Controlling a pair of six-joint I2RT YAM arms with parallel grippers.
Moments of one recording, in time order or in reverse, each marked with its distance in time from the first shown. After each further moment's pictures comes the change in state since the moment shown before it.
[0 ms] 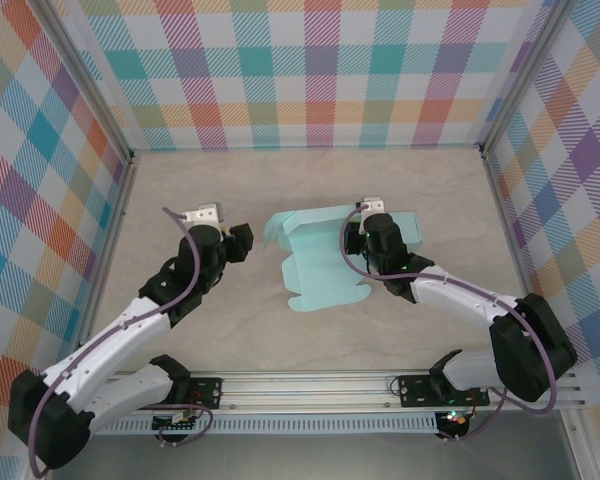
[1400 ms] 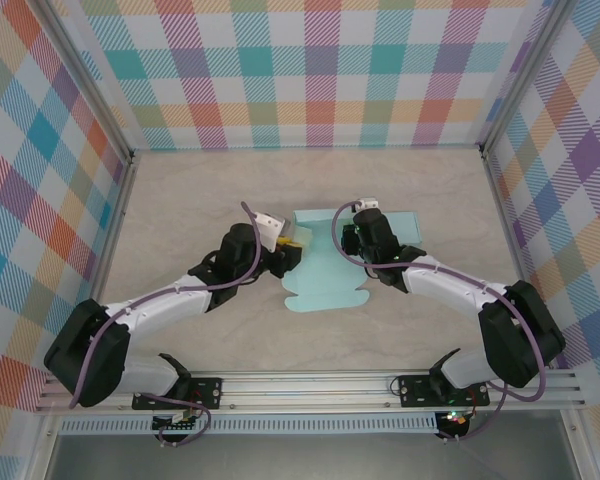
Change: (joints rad) left arm -0.095 0.347 -0.030 0.375 0.467 0.294; right arm 0.003 0.087 0.091 -0.164 0.023 0.041
